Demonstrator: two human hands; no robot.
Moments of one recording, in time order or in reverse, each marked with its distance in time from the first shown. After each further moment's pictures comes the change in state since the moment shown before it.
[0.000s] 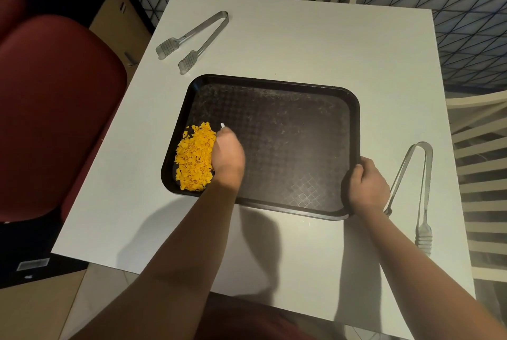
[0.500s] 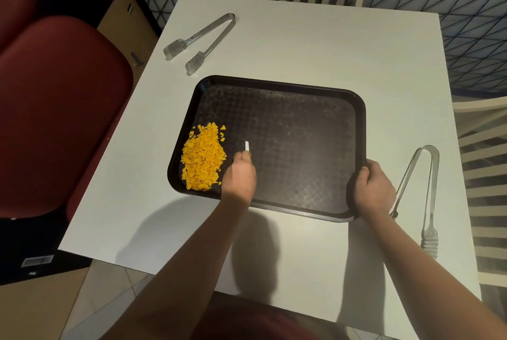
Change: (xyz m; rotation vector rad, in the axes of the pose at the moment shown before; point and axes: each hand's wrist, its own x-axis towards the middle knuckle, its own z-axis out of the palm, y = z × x) left_hand -0.047 -0.025 0.019 0.061 -0.089 0.213; right_hand -0.003 -0.003 -0.003 -0.011 0.014 -0.011
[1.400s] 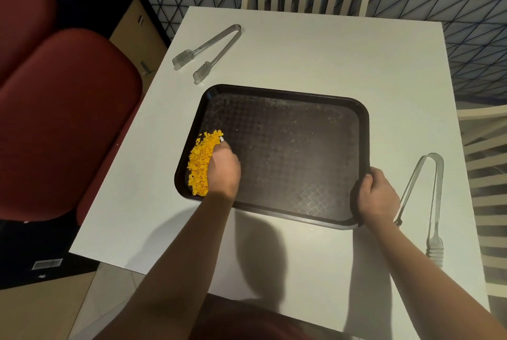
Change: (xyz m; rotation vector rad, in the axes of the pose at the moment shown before) left_hand 0.027 -0.015 -0.041 -0.122 0.149 -0.163; right_hand 0.001 0.001 -0.001 0.008 -0.021 0.020
